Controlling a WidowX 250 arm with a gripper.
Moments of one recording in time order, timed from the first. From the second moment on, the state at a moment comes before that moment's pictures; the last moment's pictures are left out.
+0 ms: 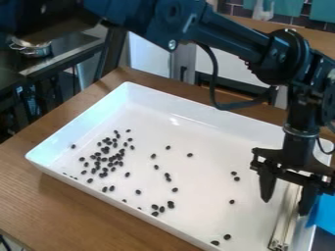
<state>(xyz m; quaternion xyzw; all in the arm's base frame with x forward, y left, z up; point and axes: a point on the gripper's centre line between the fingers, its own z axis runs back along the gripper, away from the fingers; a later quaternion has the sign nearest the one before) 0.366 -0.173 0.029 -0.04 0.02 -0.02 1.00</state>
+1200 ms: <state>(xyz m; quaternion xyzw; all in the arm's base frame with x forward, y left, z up) 0.354 -0.070 0.022 -0.05 0.04 0.02 1.00</state>
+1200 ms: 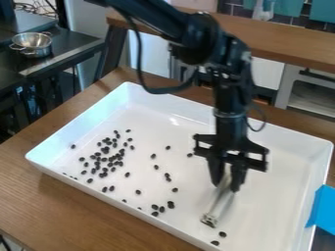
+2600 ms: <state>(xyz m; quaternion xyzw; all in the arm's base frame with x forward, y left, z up) 0.322 0.153 0.026 -0.06 0.05 0.08 0.99</state>
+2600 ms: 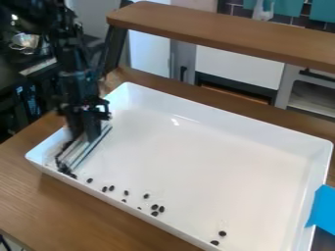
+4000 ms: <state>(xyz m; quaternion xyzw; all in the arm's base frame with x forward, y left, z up) 0.343 -0.082 0.097 -0.21 0.00 0.10 0.97</state>
